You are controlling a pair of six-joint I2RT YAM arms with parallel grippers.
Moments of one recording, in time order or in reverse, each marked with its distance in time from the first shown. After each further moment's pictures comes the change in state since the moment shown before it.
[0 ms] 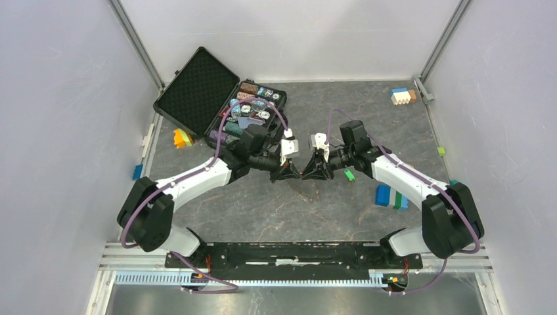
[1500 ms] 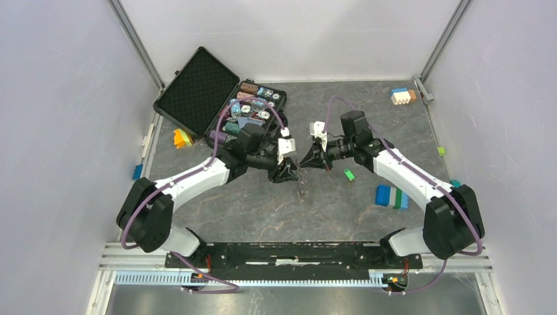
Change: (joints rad) left arm 0.020 -0.006 -0.017 0.021 -0.011 0.040; right arm 0.001 -0.007 0.081 -0.003 0.080 0.075
